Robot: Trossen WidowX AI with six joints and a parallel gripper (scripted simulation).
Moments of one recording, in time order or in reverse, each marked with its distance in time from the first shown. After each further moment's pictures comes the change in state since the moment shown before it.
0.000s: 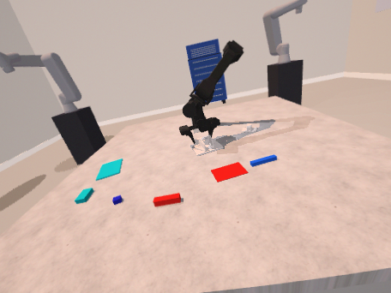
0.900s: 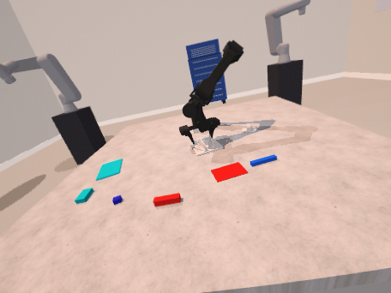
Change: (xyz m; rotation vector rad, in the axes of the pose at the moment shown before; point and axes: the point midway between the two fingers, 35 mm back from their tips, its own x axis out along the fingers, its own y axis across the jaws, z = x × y) arm 0.000 0.000 0.000 0.000 0.000 0.000
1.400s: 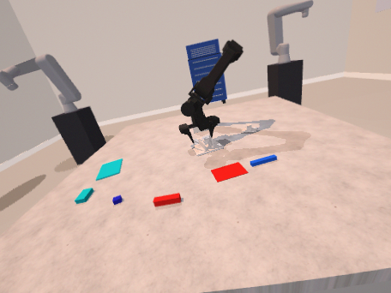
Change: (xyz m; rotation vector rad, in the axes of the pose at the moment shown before) arm -0.008 0.001 -0.002 0.007 0.012 0.007
